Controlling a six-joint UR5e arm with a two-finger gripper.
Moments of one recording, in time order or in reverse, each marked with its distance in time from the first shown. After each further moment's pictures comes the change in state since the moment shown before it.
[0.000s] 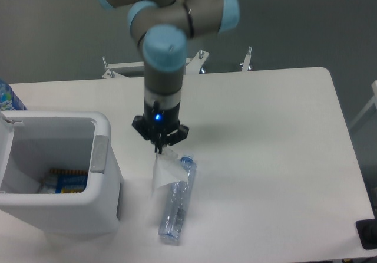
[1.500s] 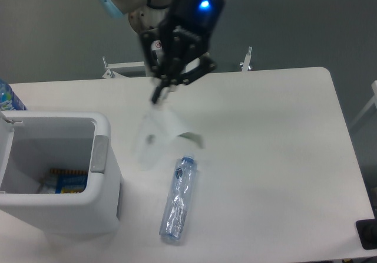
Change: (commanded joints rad) arm 0.016 0.042 0.209 0.005 -0.476 -0.333
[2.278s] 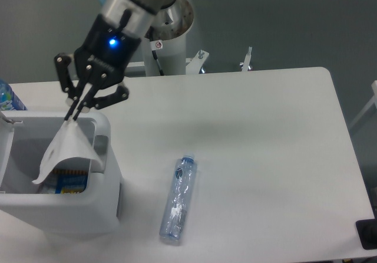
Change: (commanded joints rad) arm -0.186 -0.045 -0.057 0.008 0.136 0.090
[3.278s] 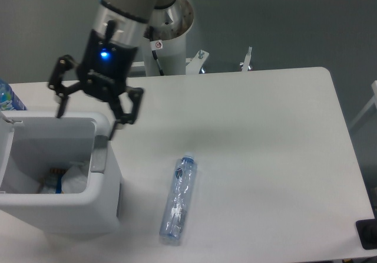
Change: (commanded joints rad) arm 0.098 -0.029 0.136 0.015 0.293 0.138
